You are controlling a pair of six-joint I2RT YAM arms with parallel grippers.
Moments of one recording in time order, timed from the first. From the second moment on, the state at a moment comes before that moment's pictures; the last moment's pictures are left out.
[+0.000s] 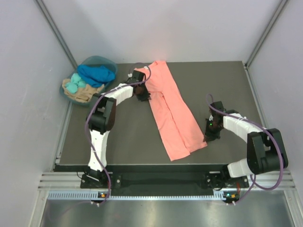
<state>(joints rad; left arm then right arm) -0.36 2.20 1.65 -0.38 0.11 -0.74 0.20 1.42 0.73 -0.67 -0.11 0.43</state>
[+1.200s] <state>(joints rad) -0.28 1.98 1.43 -0.58 0.01 -0.56 0.58 1.37 0.63 -0.51 -0.15 0.77</state>
